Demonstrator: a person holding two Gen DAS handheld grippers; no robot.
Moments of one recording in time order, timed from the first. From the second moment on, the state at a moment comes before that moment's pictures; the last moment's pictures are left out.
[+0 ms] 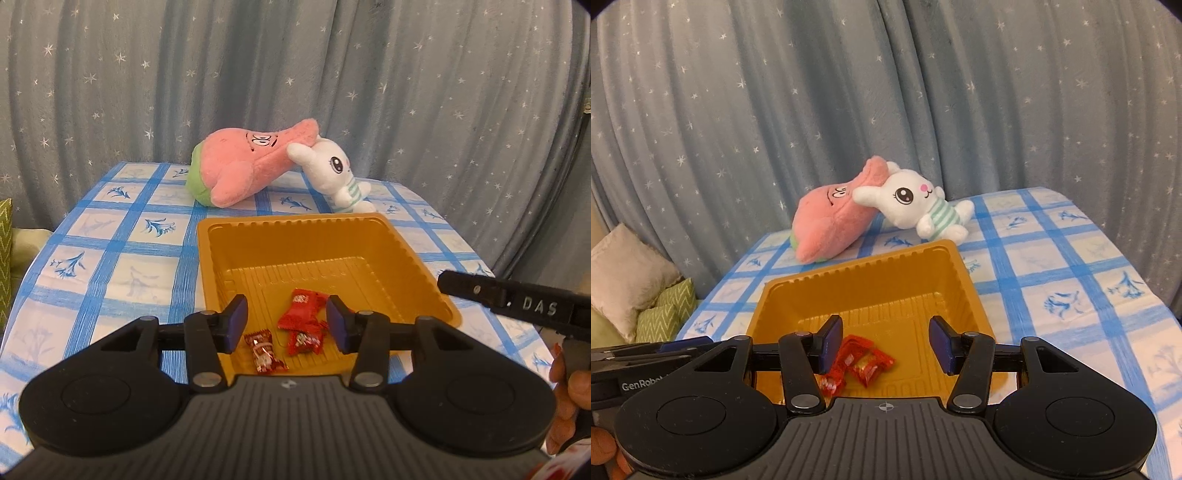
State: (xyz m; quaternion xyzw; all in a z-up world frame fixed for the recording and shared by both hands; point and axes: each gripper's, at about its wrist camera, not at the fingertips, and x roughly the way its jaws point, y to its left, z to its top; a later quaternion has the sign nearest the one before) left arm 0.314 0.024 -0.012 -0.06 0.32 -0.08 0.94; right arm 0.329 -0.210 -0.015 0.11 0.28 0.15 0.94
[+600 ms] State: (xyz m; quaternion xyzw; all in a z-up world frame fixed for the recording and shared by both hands) left arm 0.168 0.027 -0.017 -0.08 0.33 -0.07 0.94; right arm 0.195 -0.225 -0.027 0.08 0.30 0.12 0.94
